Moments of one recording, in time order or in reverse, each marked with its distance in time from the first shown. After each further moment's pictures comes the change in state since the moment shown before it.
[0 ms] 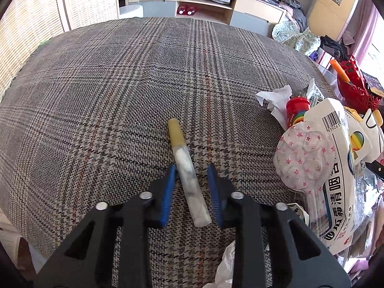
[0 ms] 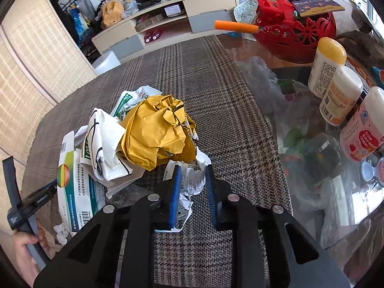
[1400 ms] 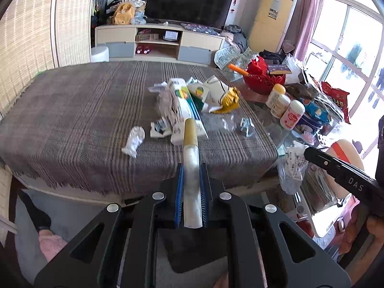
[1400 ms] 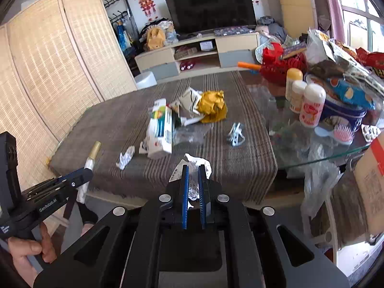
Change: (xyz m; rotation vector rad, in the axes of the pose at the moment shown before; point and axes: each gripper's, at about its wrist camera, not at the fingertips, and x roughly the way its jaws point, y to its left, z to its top) left arm -0.213 -0.098 -0.181 0.121 -0.222 -0.210; right arm -0.186 0.025 -0.168 -0.141 -0.208 0.116
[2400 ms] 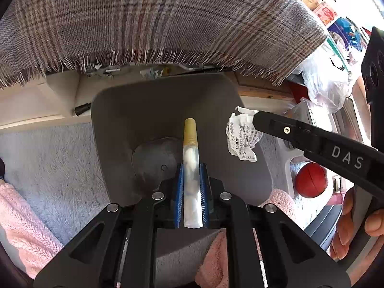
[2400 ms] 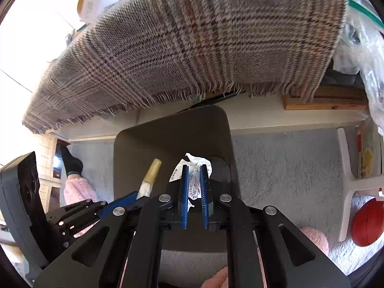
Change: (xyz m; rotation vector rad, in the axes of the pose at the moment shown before) left arm 0.185 0.013 -0.175 -0.042 0.449 -0.088; right arm 0.180 -0.026 -0.138 0.098 0.443 0.023
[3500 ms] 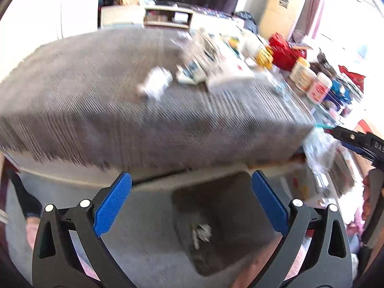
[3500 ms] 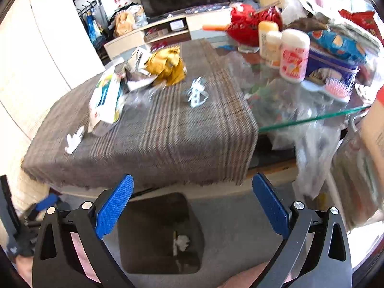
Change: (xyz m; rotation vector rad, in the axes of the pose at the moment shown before) left arm -0.153 0.031 0.046 0.021 -0.424 0.131; right arm -0.146 -0.020 0.048 0.022 -0.385 -0.138
